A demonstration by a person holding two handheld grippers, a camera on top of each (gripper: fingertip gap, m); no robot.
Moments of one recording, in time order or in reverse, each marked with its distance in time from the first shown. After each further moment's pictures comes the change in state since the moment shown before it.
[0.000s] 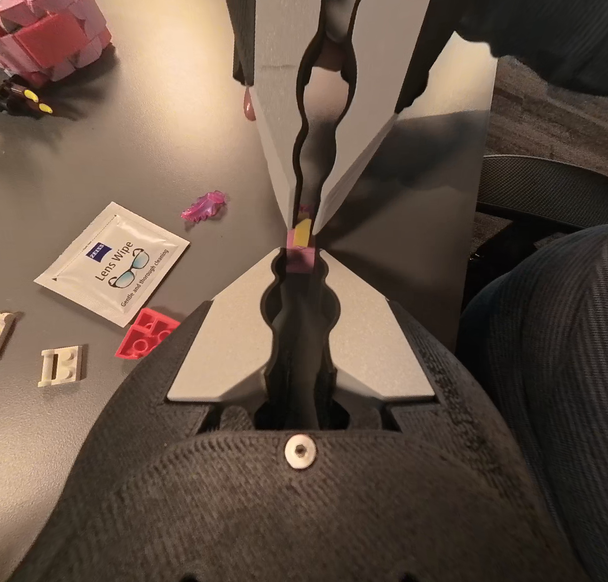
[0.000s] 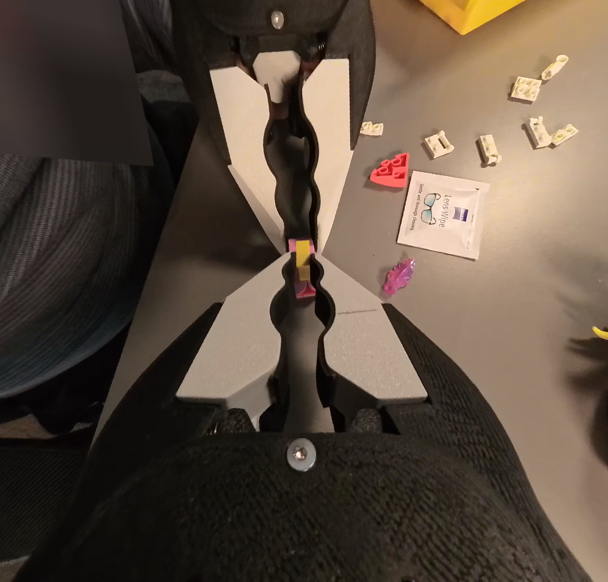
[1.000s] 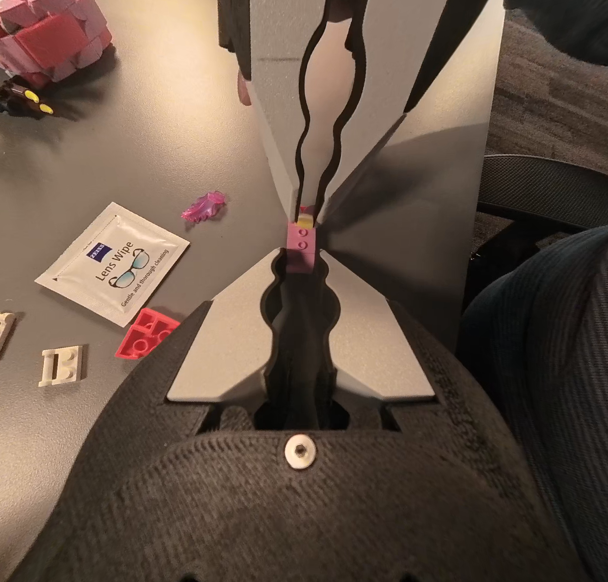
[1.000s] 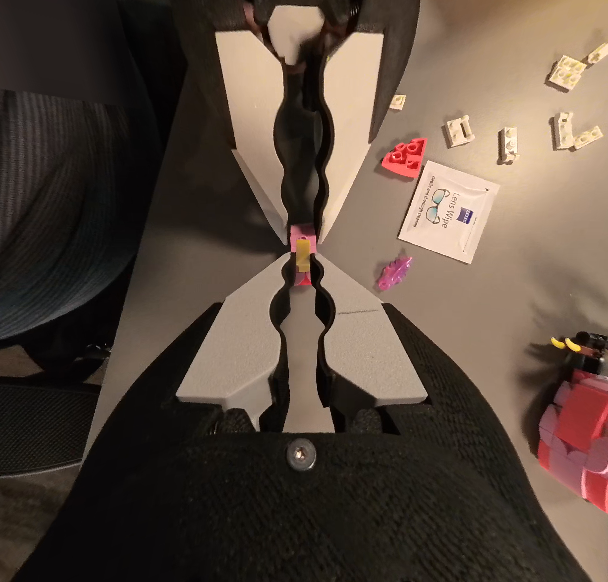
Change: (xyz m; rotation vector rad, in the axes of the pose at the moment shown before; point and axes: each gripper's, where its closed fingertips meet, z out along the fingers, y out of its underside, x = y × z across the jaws) left arm -0.001 0.000 0.000 0.000 -0.002 0.002; right arm 0.000 0.005 -0.002 -0.240 0.004 -0.103
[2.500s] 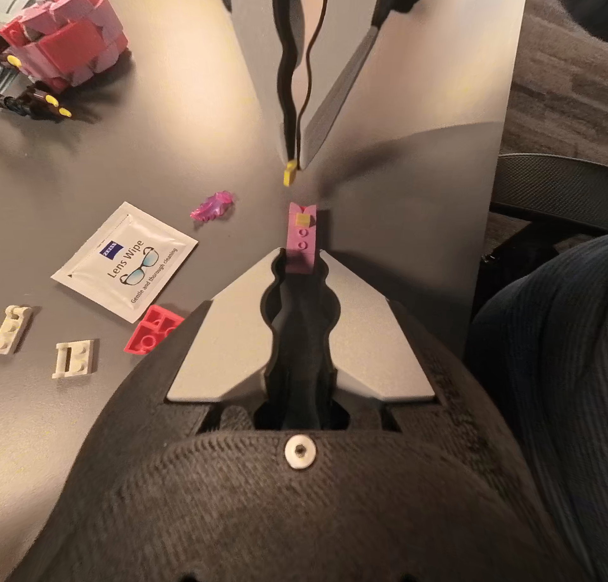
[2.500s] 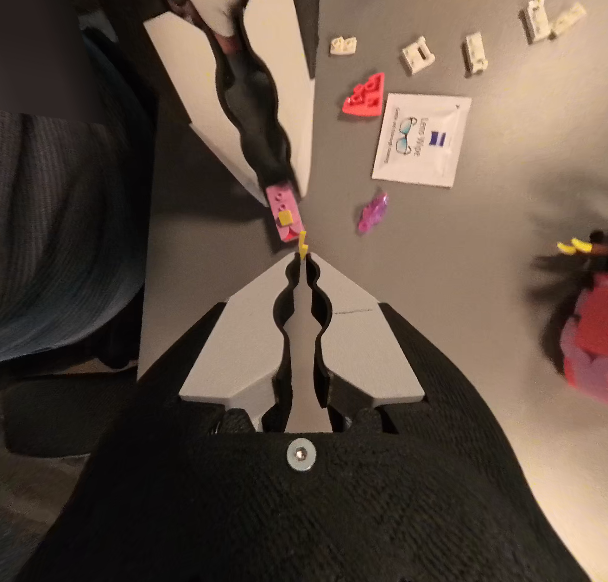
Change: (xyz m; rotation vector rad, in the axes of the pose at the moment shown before) left arm -0.003 0.000 0.000 0.002 -0.043 0.011; right arm 0.013 0.021 -0.023 0.000 -0.042 0.222
